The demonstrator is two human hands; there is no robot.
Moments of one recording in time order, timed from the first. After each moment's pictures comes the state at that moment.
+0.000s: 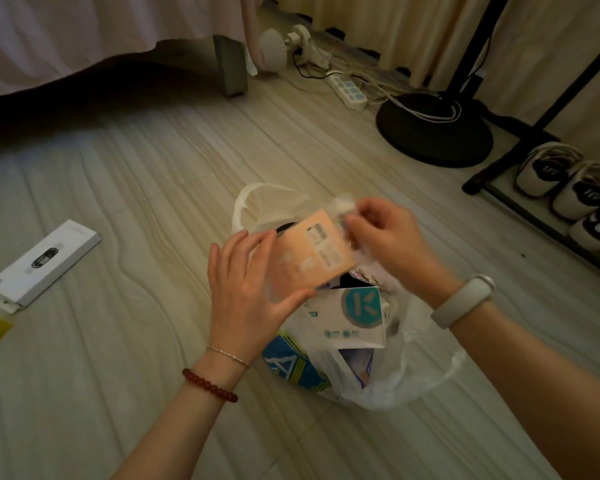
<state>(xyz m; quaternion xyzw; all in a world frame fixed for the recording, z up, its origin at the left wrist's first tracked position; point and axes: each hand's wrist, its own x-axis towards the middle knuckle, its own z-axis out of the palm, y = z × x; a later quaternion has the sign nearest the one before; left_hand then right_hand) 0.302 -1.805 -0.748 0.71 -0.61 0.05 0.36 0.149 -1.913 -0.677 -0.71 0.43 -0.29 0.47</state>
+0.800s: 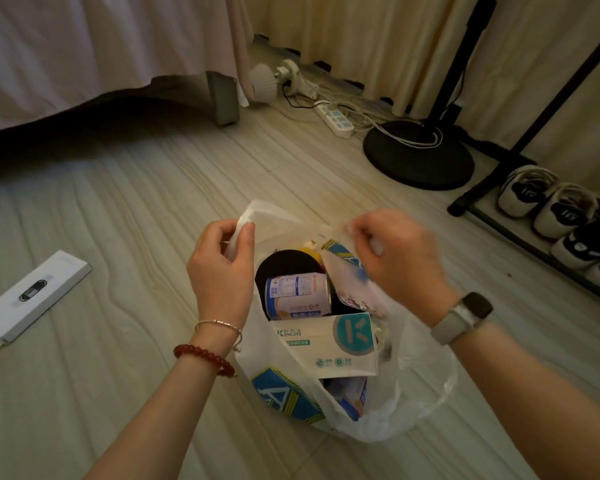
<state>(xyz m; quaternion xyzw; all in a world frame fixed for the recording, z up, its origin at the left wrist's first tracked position) 0.308 -1.848 -0.694 0.69 -0.37 -0.08 0.62 0.130 -1.932 -0.675 -0.87 0.35 -0.34 -0.01</state>
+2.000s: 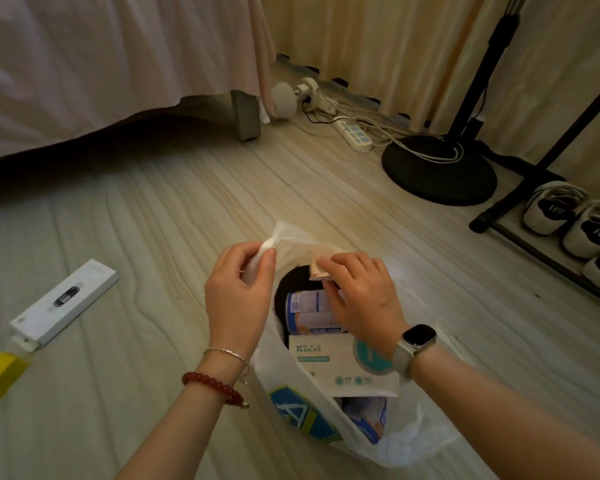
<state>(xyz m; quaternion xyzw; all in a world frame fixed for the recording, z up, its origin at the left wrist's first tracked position) 0.320 -1.832 -0.698 0.69 -0.42 -0.09 0.59 0.173 -1.917 -0.731 -0.90 0.35 -0.26 -0.04</state>
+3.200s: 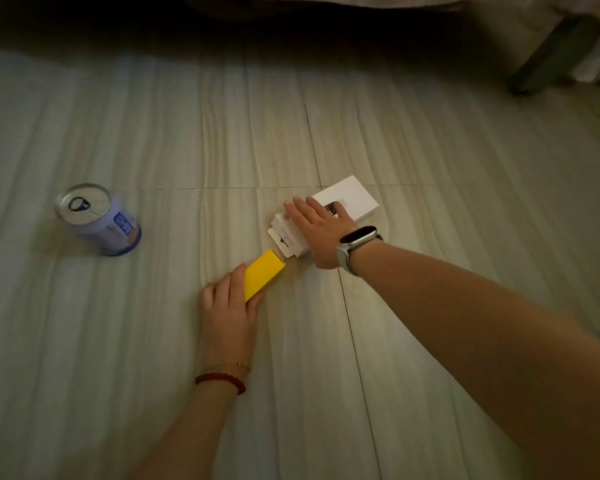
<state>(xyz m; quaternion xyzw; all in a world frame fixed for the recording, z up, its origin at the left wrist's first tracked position) 0.672 -1.599 -0.945 0.90 -0.30 0.07 0.31 0.668 -1.795 -0.859 -0.96 0.10 0.25 -0.01</state>
